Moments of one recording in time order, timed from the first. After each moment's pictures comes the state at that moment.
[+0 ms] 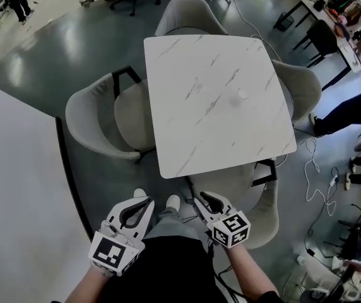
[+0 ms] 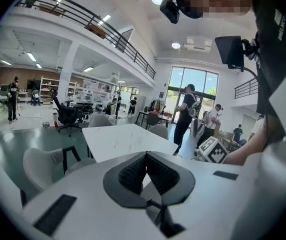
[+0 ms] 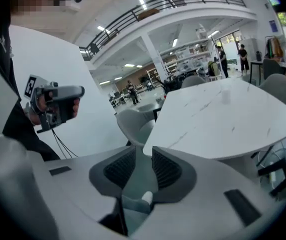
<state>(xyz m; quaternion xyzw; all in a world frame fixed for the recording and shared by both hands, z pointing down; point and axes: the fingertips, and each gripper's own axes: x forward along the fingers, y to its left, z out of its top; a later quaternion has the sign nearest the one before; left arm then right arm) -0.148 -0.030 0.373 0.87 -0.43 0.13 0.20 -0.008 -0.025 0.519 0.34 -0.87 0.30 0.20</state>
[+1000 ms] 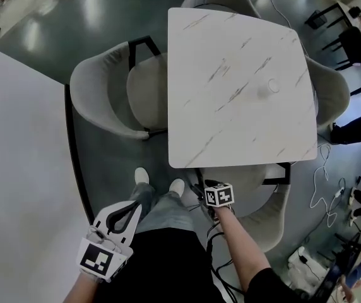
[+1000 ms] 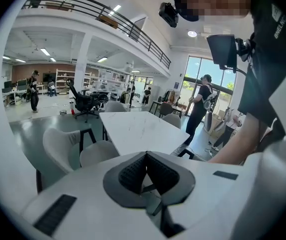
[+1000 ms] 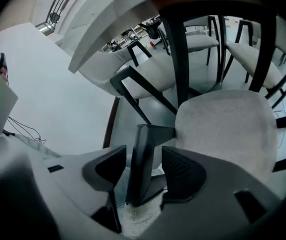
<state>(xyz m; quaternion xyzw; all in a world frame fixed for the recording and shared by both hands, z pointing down) -0.182 0.003 0.423 0.81 -0.49 0.19 0.26 0.017 -0.002 0.799 0.26 -0.74 0.47 0.40</state>
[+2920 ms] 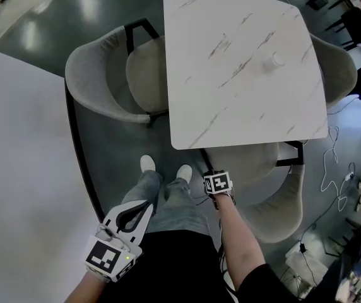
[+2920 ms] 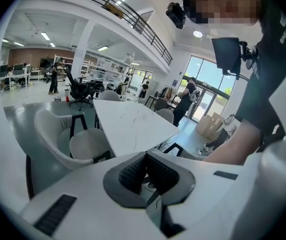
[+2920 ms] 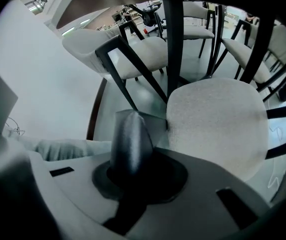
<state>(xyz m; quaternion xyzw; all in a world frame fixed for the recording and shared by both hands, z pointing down) -0.153 0.041 0.444 0.82 -0.45 0.18 0.31 0.032 0.039 0.848 0.29 -0.70 0.44 0.49</state>
